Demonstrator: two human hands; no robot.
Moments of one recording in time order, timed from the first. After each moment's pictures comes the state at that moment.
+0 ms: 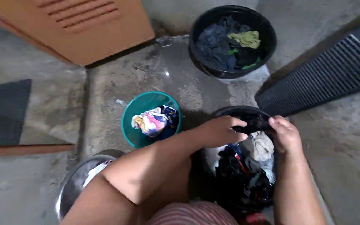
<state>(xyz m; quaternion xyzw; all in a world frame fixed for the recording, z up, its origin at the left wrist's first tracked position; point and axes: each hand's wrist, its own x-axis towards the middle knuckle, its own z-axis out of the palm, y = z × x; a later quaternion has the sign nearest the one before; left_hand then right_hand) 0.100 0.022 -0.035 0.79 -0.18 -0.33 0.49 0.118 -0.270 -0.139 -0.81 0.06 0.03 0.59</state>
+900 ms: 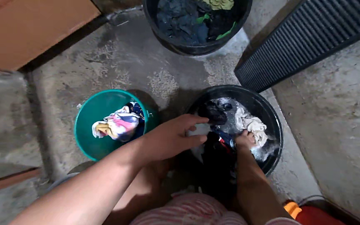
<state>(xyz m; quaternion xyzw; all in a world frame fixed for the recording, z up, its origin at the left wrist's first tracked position) 0.107 0.029 -0.054 0.79 -0.13 -0.40 0.44 0.035 -0.318 -0.385 -0.88 0.38 0.26 0.10</state>
